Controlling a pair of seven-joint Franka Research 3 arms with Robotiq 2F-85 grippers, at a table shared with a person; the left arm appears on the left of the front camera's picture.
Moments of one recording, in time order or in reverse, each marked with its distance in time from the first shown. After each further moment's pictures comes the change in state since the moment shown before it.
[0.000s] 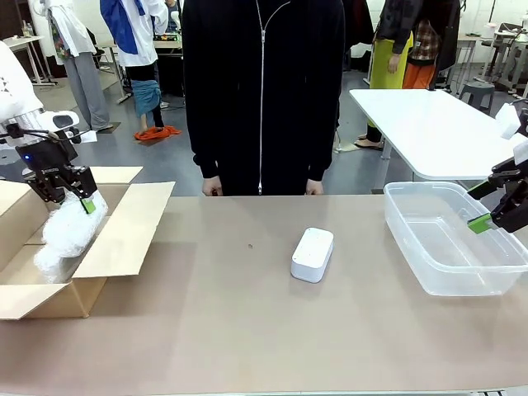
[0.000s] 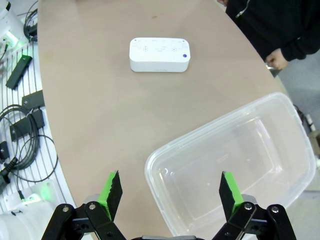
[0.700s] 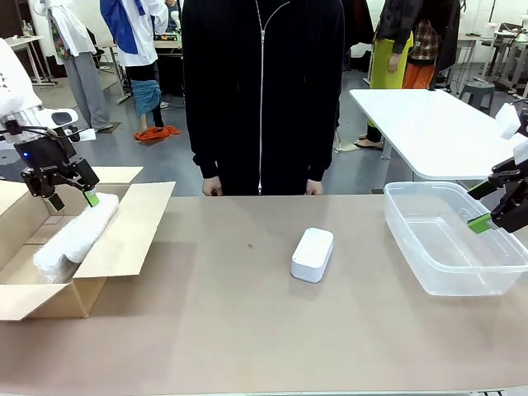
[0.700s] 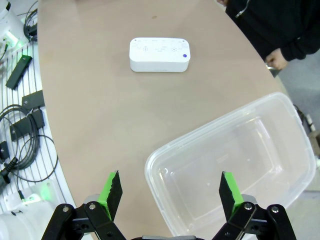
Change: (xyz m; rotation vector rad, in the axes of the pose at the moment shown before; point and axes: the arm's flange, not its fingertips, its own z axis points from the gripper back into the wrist) left arm 0.001 0.000 0.006 -0.002 0.012 0.008; right arm 0.000 0.000 0.000 0.000 0.000 0.000
